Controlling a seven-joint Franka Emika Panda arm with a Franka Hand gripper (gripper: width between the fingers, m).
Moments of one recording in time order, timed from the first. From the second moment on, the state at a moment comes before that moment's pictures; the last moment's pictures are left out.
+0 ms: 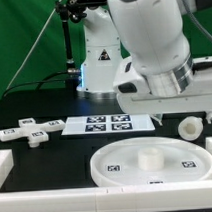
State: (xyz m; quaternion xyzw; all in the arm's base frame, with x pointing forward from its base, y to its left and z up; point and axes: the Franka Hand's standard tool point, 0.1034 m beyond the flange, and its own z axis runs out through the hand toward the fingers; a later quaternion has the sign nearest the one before) arm 0.488 0.110 0.042 -0.92 0.21 0.30 0.15
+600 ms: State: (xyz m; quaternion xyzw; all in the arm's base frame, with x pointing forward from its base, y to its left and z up) arm 0.469 0.117 0.019 -0.87 0.20 0.42 0.16
